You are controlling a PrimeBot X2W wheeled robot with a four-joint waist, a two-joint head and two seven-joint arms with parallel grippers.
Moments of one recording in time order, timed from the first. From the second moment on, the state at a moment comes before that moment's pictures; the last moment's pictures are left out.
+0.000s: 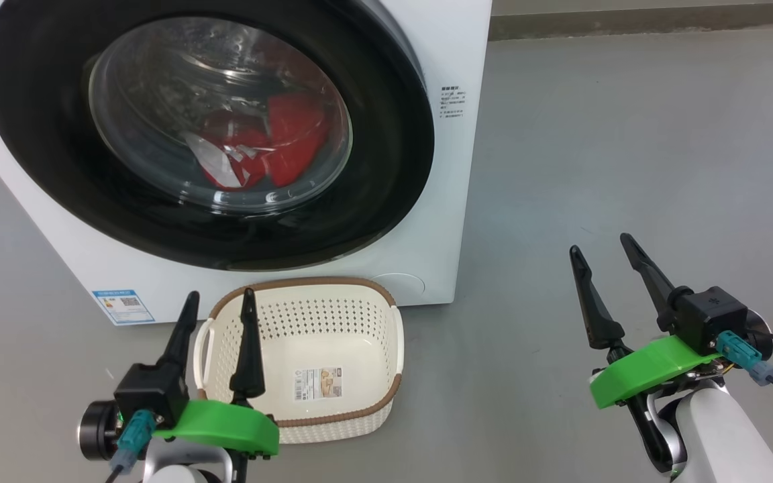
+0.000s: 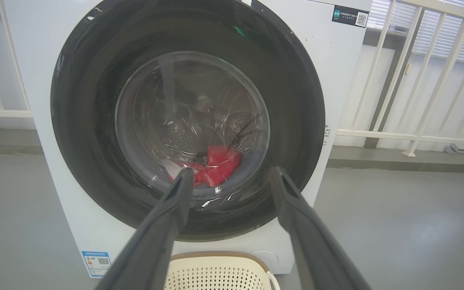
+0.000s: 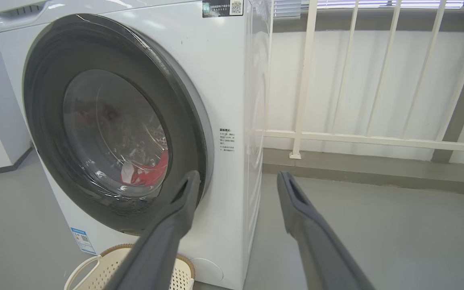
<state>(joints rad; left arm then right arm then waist) -0.23 0.05 -0.19 0.25 -0.28 0.13 -0.24 -0.25 -0.05 0.03 0.33 0.21 0.13 -0.23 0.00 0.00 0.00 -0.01</state>
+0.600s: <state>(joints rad) -0.23 0.06 -0.17 0.26 -0.28 0.17 -0.21 -0.27 -0.05 0.02 0.35 0.18 0.13 -0.20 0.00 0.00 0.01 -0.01</state>
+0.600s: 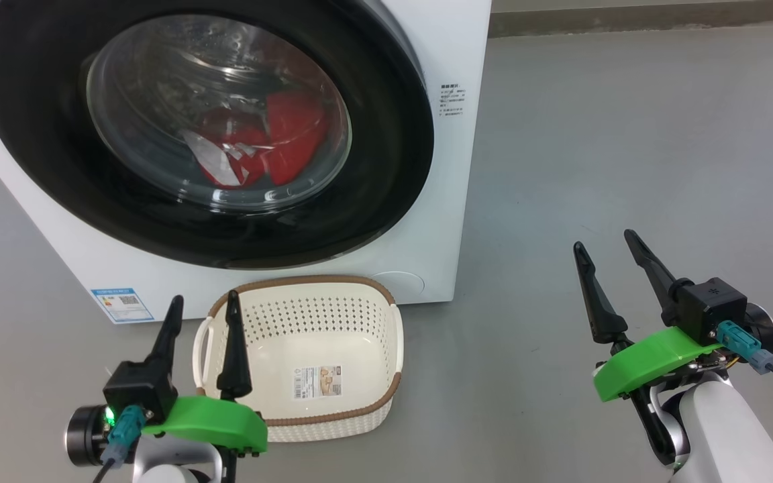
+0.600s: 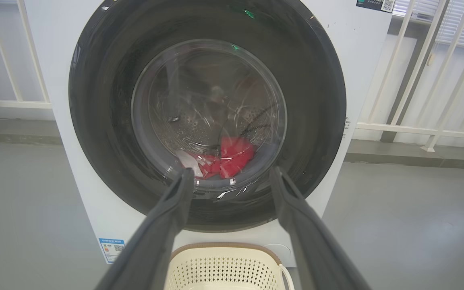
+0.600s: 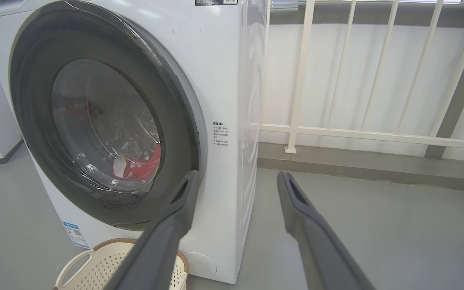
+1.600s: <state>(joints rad) -0.25 0.07 -0.22 0.19 -0.29 0.17 -0.21 -0.30 -0.05 -0.03 0.31 0.18 0.13 -0.24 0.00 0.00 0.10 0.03</state>
